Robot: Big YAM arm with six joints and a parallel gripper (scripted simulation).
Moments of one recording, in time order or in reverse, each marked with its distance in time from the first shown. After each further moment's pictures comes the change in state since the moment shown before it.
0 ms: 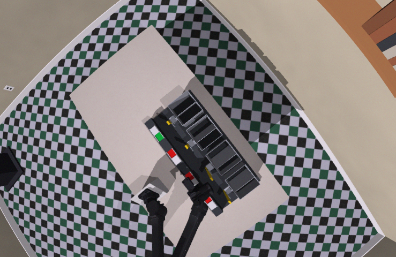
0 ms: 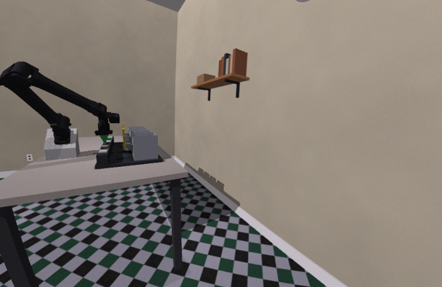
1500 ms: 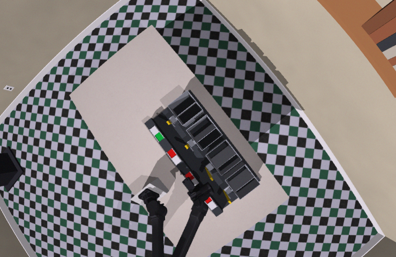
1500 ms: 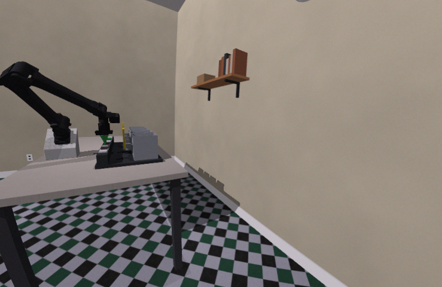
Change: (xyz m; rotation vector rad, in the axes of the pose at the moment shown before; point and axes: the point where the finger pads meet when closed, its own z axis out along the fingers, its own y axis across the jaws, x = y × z) arm 0.001 -0.002 -0.001 0.003 0.000 0.003
